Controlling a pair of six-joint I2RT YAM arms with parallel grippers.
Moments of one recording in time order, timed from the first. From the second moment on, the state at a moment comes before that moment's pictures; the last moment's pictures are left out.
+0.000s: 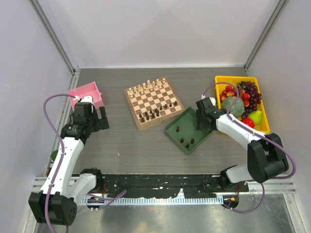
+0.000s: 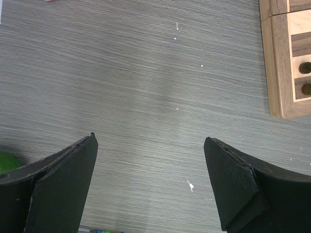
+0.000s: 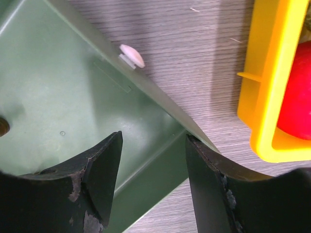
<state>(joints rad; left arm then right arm) -0.07 0.93 0.85 -0.72 -0.16 -0.23 0.38 1.40 0.85 -0.56 0.31 0.37</state>
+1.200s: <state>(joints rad) -0.07 0.93 0.85 -0.72 -0.16 -0.23 0.52 1.42 0.97 -0.50 0.02 0.40</state>
